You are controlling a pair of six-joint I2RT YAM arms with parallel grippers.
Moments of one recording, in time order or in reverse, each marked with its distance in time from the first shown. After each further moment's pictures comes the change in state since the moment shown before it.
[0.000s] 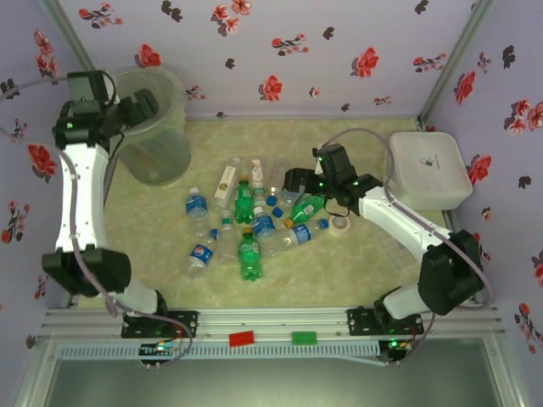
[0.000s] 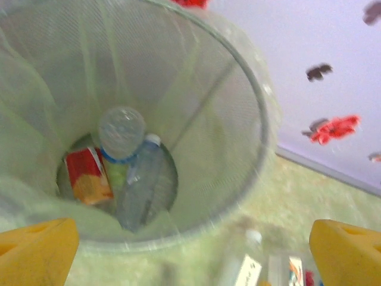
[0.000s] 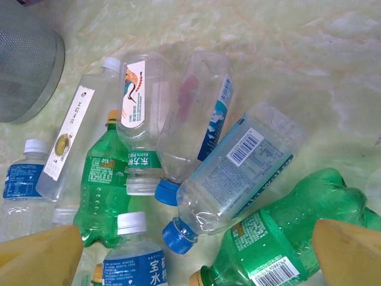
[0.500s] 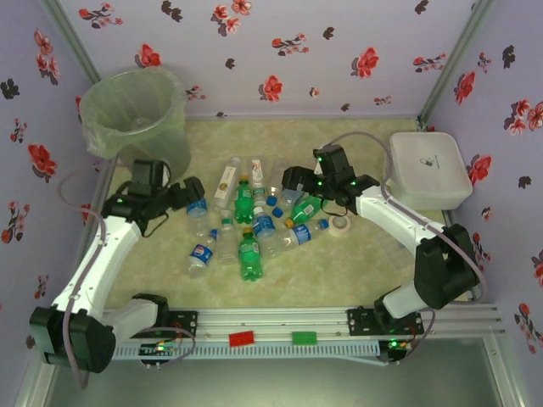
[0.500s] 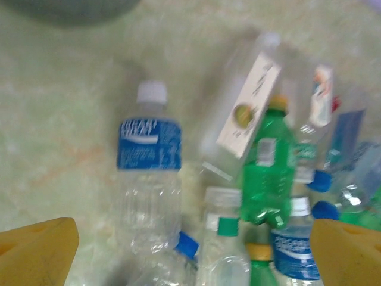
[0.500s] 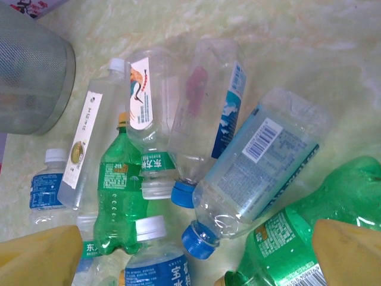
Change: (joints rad) left arm -0.297 -0.428 -0.863 0.138 -0.048 -0.224; right arm -0.022 0.035 -0.031 0.071 -0.080 0.118
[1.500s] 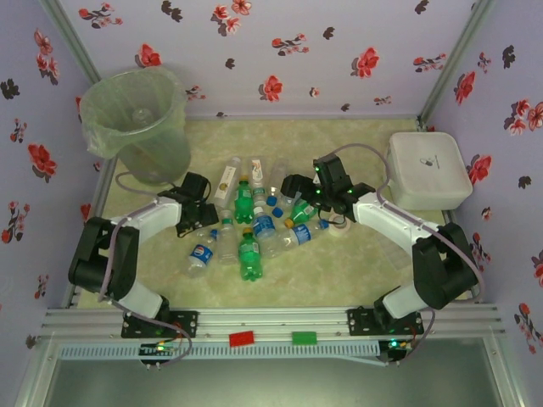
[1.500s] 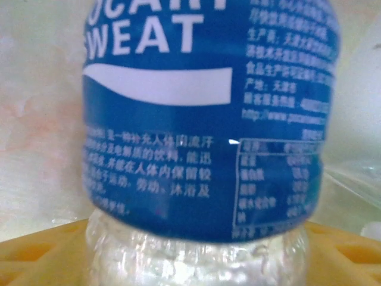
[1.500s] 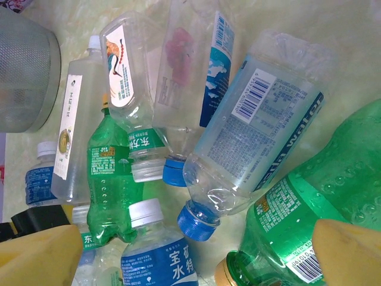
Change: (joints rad) left arm -0.124 0.472 -0.122 0.245 -0.167 -0.038; right arm 0.027 0.002 -0.085 0.054 -0.009 0.109
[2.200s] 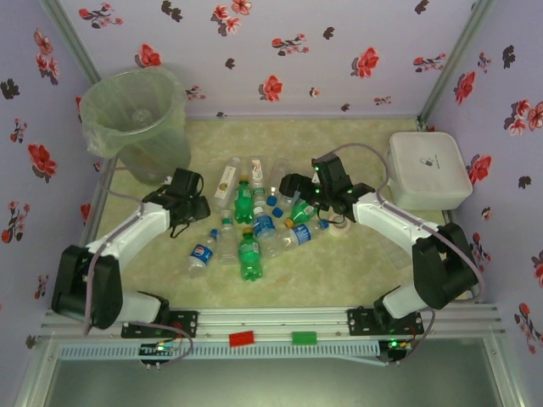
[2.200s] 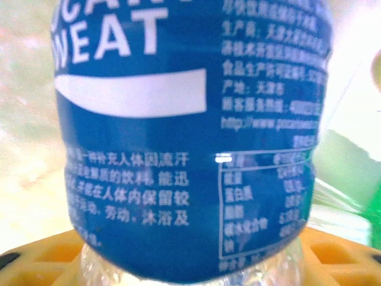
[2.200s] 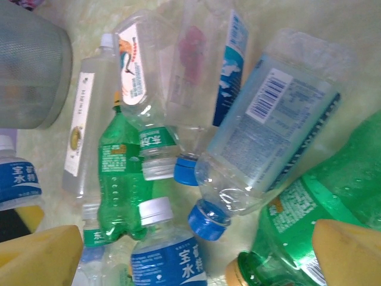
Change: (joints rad) left arm 0.000 -0.226 0.025 -0.081 -0.055 0.027; right arm 0.005 0.000 0.000 0.036 -0.039 0.002
